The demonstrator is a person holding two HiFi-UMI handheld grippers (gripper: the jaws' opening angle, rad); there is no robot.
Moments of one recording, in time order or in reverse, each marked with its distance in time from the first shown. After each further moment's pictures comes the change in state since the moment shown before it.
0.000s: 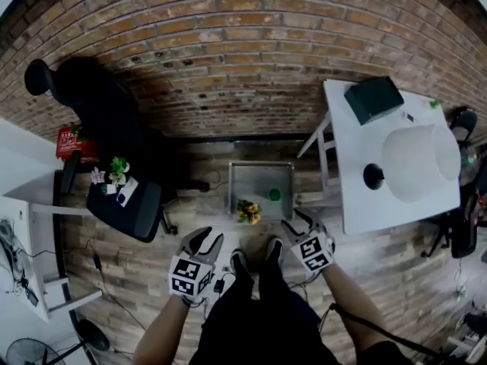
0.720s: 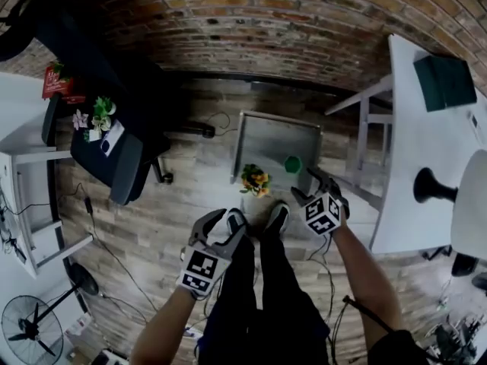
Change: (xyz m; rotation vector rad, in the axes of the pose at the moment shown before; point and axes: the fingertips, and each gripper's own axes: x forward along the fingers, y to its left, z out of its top) left arm 0.130 0.003 -0.094 -0.048 0.123 0.008; right arm 0.193 -0.034 -0.145 -0.194 0.265 0.201
